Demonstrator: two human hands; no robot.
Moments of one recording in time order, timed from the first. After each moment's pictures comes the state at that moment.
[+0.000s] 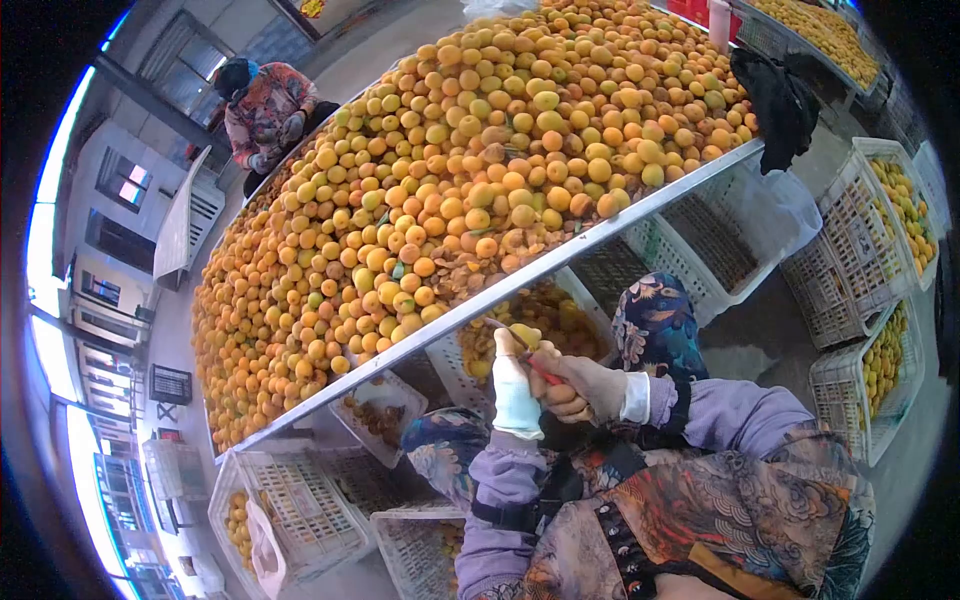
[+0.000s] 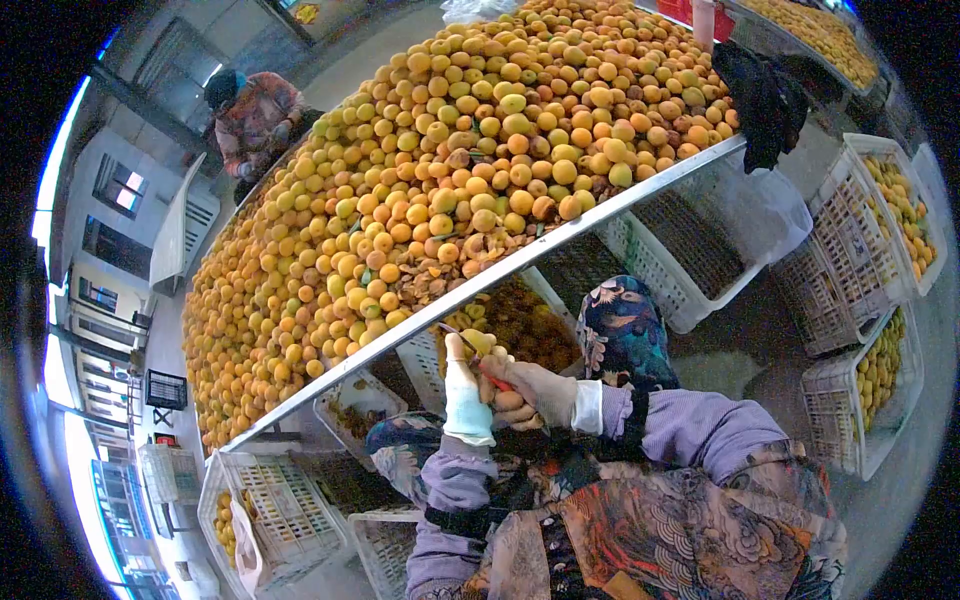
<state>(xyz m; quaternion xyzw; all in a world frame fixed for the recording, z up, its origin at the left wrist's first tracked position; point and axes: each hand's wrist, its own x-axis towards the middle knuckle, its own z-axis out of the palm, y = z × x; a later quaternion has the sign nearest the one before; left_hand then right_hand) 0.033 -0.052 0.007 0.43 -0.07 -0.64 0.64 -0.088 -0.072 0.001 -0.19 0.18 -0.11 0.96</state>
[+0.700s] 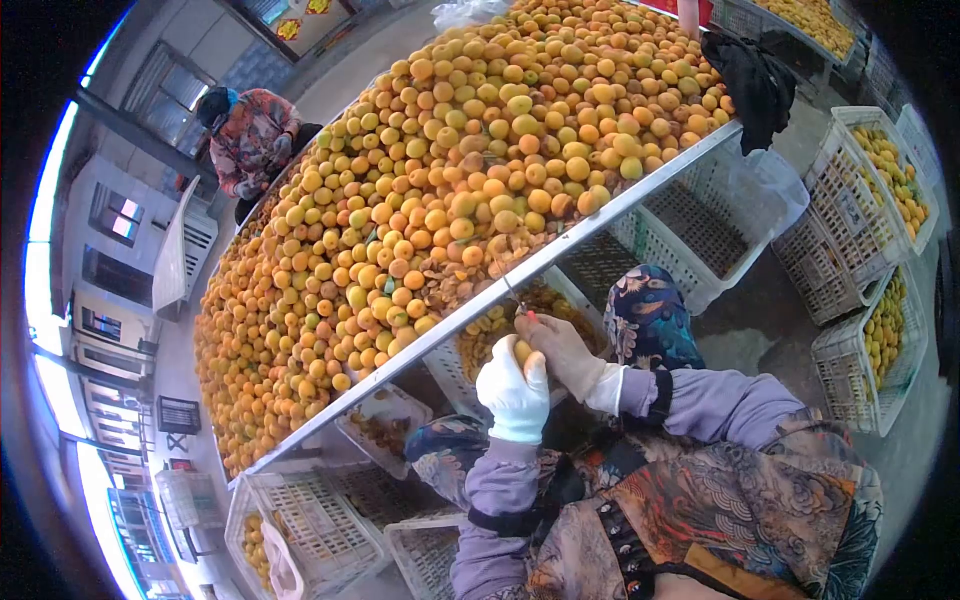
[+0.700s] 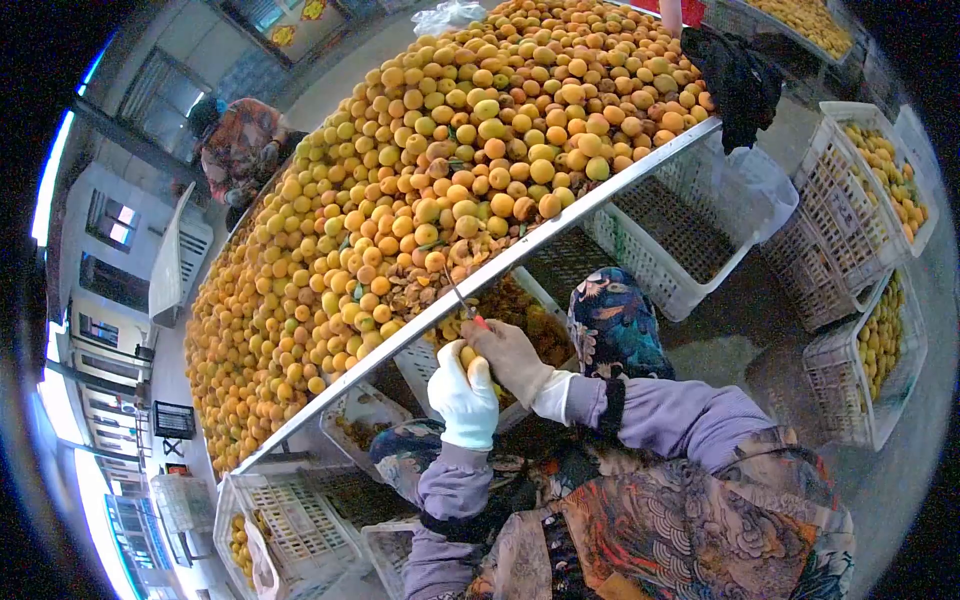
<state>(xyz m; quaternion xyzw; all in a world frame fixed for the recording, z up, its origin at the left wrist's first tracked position) 0.036 -0.039 0.009 0.64 -0.65 0.03 0.40 -0.057 -0.090 0.007 -0.31 0.32 -0.44 0.78</state>
